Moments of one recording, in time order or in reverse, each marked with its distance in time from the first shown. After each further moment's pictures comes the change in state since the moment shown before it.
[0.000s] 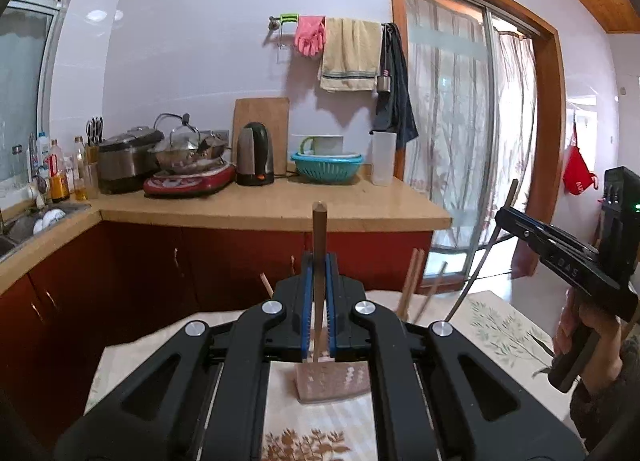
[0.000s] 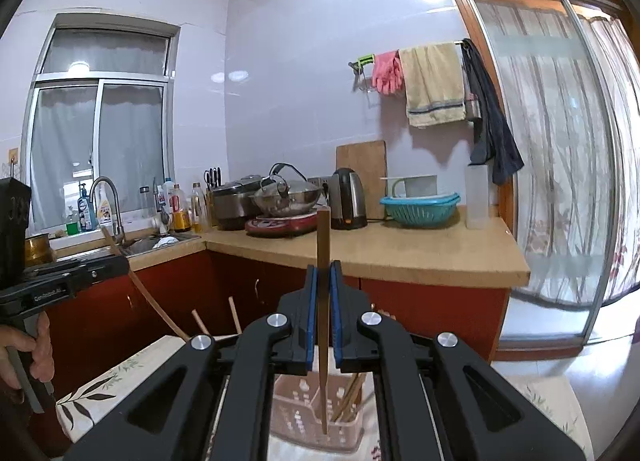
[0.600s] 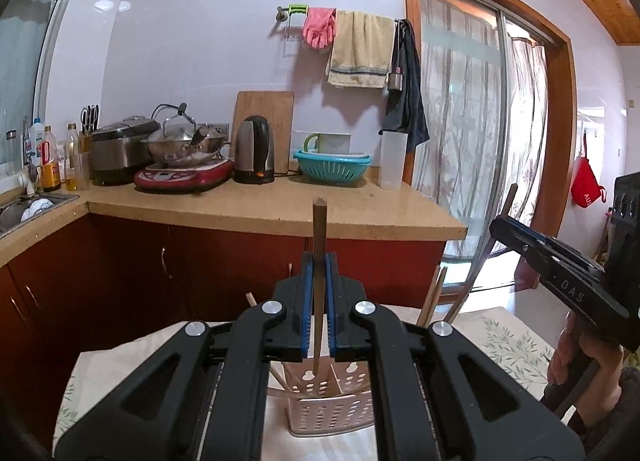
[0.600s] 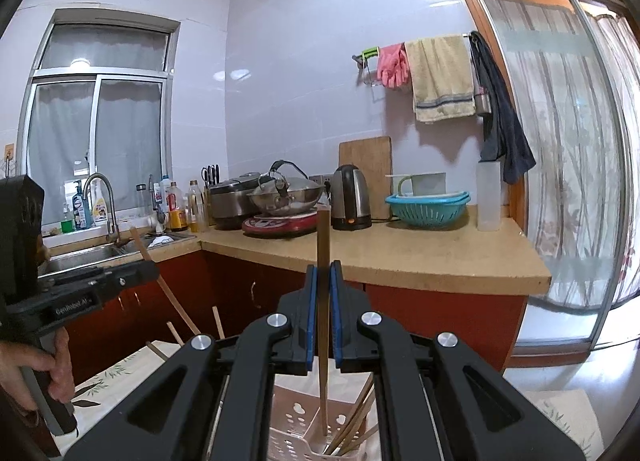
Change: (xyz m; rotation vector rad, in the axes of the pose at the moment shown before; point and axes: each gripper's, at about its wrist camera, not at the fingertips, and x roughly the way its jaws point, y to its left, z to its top) left arm 0.061 0.003 -0.012 -0.046 -0.004 -0.004; right arm 0.044 -0.002 -0.014 0.000 -0.004 0.009
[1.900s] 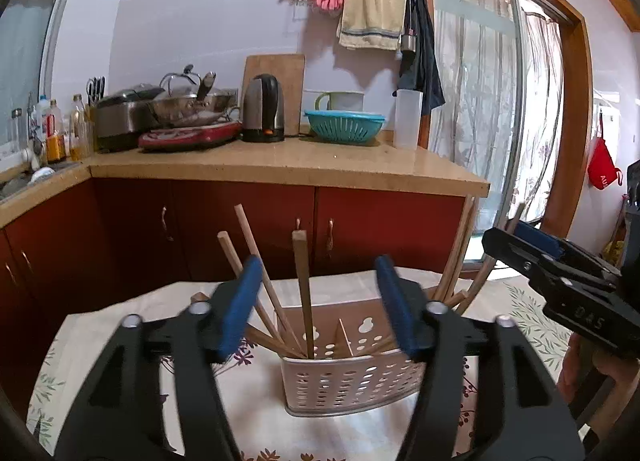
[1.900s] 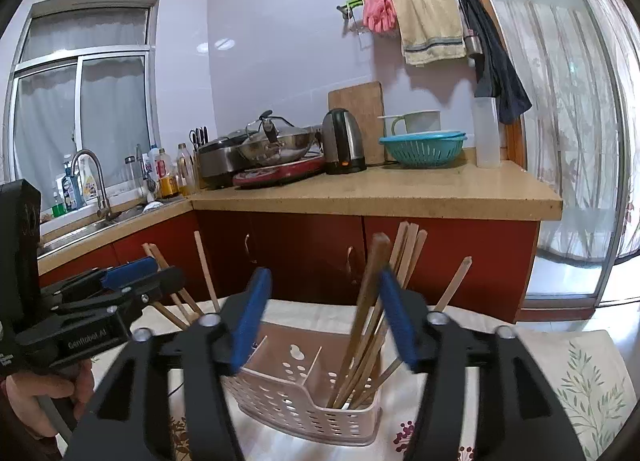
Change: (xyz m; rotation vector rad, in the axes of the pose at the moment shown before) left arm 0.033 -0.004 -0.059 0.004 0.070 0.060; right arm 0.026 -0.003 -0.055 0.058 0.126 -0.020
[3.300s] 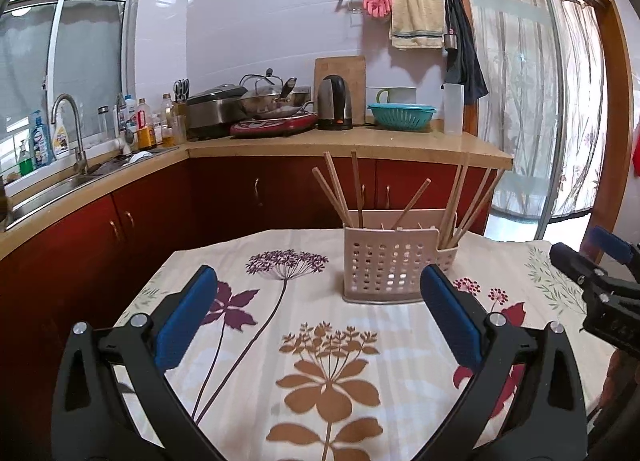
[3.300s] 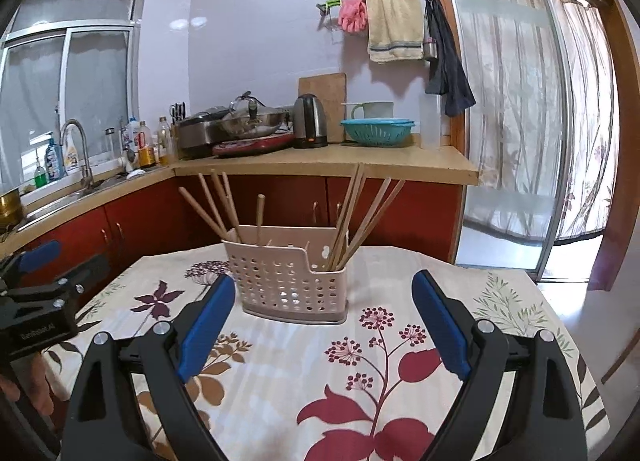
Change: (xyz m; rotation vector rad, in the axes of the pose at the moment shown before) left arm -0.178 -0.031 -0.060 -0.017 0.042 0.279; right arm -0.144 0.045 -0.053 -0.032 0.074 -0.184
